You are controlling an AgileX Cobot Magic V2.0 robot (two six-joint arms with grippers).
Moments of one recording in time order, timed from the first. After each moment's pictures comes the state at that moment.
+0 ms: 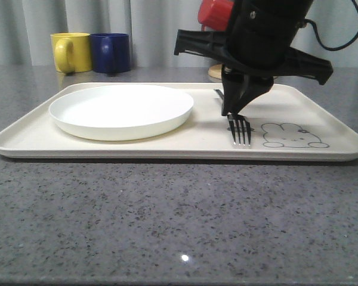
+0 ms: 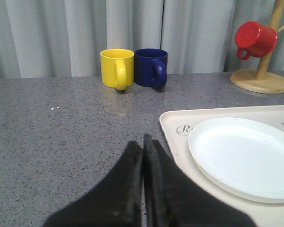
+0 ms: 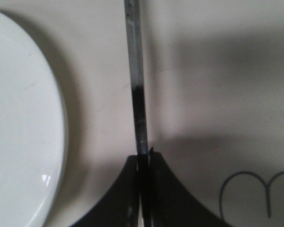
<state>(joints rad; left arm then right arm) -0.15 0.37 -0.41 -0.23 0.23 0.22 0.59 1.68 -1.23 -0.23 0.64 0.88</state>
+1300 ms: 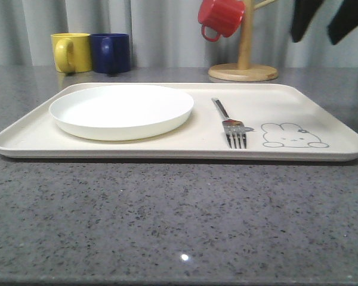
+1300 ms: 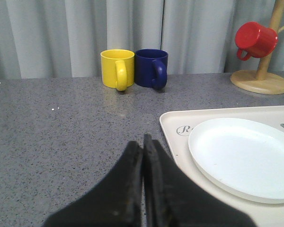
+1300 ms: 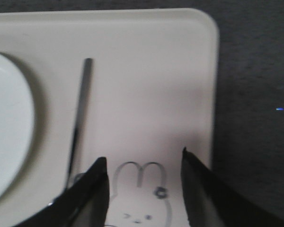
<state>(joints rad) -0.15 0.37 -0.41 -0.23 0.23 0.22 0.41 1.41 -1.24 -0.24 0.83 0.58</state>
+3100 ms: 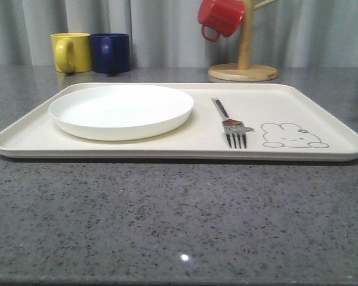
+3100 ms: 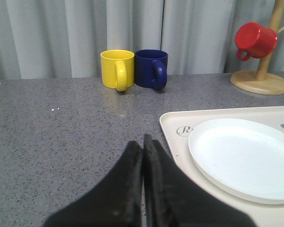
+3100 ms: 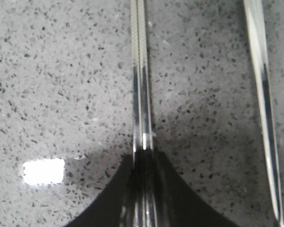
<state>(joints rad) -0.15 0.37 -0.41 -0.23 0.23 0.22 -0.08 1.63 -1.17 0.08 0.78 0.03</state>
